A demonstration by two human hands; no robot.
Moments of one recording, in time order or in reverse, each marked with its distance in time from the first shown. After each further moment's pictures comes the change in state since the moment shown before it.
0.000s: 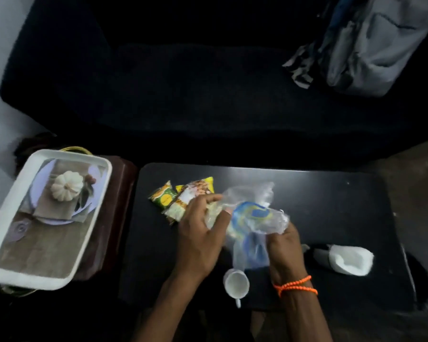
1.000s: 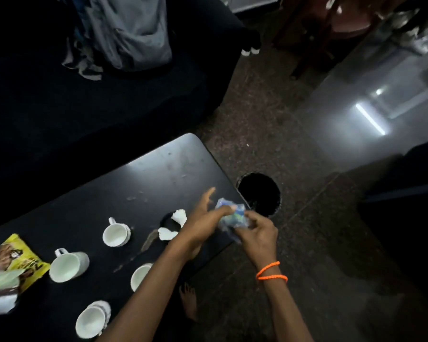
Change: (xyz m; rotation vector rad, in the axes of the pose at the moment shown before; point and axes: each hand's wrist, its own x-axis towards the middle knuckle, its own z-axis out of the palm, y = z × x) left_hand -0.126 0.118 0.374 -0.033 -1.048 -0.371; right_hand -0.049 -0.013 -0.373 -0.399 0.660 -0.092
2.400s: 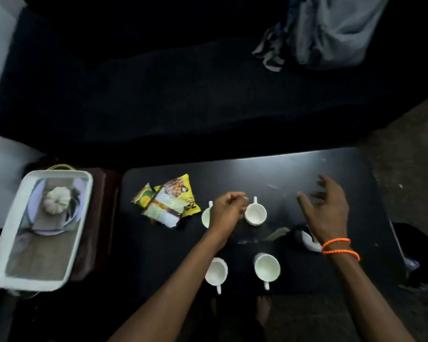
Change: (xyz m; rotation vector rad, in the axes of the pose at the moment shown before) left_hand -0.068 -0.105 -0.239 -0.398 0.711 0.083; right_hand 0.003 -0.076 0.207 -0.184 -0.267 -0.414
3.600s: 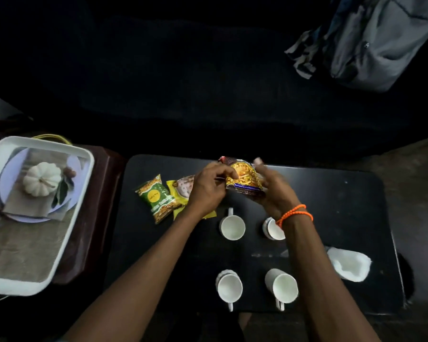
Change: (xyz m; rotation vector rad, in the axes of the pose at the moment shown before) left_hand 0.090 0.024 -0.140 0.388 0.009 0.587; right_hand 0.018 -0.127 0.172 0.662 -0.583 0.678
